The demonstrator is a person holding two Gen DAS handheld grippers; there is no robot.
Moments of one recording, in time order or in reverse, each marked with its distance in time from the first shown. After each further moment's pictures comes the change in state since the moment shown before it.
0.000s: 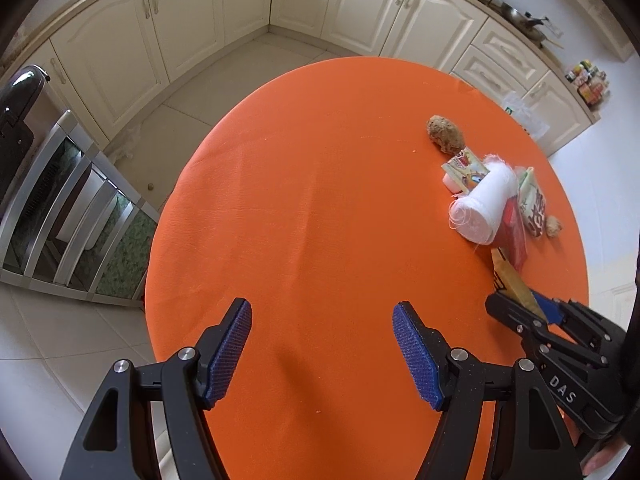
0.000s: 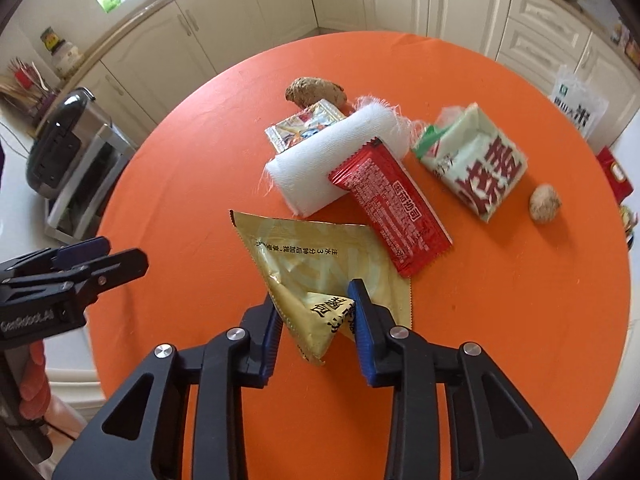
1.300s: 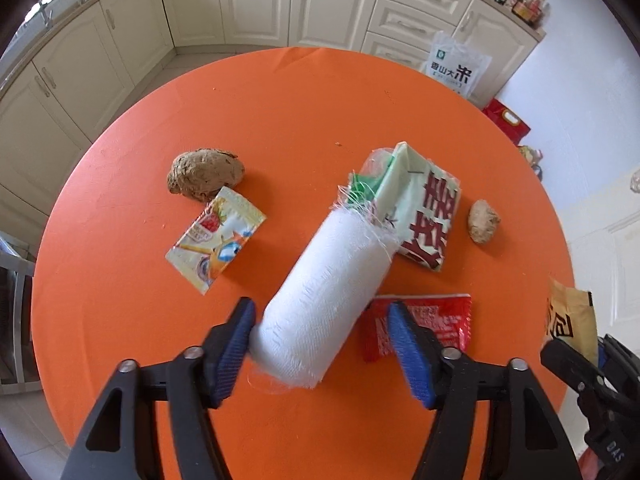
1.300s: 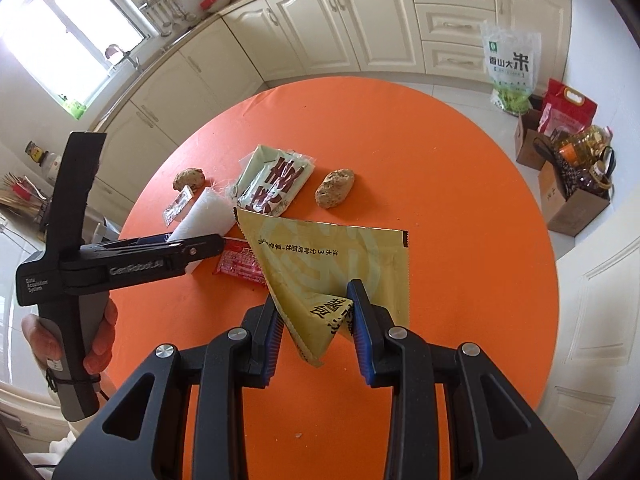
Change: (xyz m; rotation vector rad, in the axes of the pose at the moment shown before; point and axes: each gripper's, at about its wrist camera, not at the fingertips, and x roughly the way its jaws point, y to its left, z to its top) left arm 0.074 -0.166 0.054 0.296 0.050 -0.013; right arm -0.073 -0.137 -0.035 0.283 -0.176 0.059
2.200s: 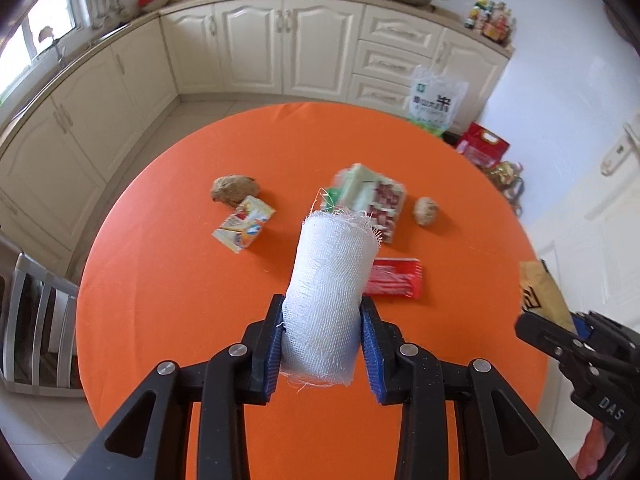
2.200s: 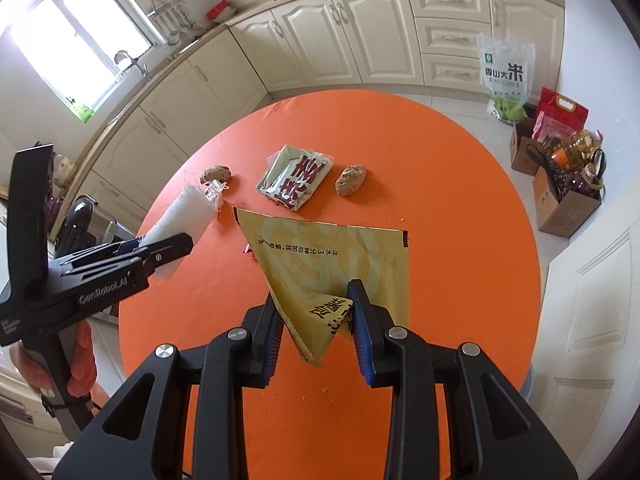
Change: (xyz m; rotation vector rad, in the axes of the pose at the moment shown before) left arm -0.083 -0.030 -0.066 0.083 -0.176 -0.018; right arm -0.051 0.020 -0.028 0.000 -0.055 -0.014
